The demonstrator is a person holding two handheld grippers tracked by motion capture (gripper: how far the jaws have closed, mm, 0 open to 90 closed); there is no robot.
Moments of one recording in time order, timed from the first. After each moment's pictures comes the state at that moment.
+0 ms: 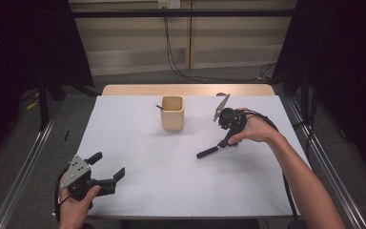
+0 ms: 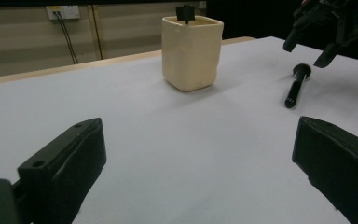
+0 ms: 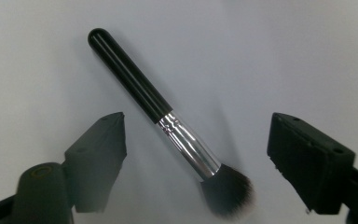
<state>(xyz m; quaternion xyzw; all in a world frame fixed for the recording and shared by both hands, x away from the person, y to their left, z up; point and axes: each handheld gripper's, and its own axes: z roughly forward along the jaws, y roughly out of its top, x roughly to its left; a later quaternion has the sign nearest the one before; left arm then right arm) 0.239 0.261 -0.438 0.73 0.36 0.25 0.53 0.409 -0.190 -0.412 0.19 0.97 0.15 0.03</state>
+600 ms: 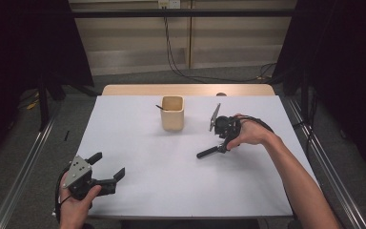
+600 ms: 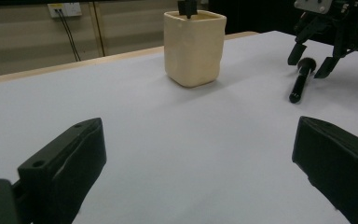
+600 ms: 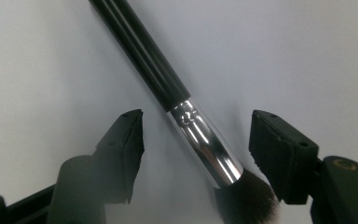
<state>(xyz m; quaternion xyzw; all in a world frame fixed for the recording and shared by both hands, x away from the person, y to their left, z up) 0.241 0.262 -0.440 0.73 0.36 0.24 0.53 0.408 -0.178 -0.437 0.13 0.99 0.09 0.02</state>
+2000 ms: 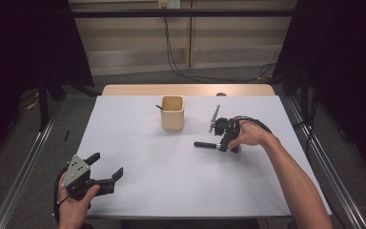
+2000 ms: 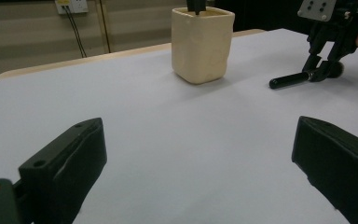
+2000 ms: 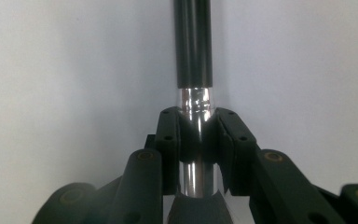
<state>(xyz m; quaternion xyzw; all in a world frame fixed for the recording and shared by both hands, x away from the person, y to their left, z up) 0.240 0.265 -0.440 0.73 0.37 0.25 0.52 0.413 -0.181 -0.450 0.15 0.99 0.08 -0.01</state>
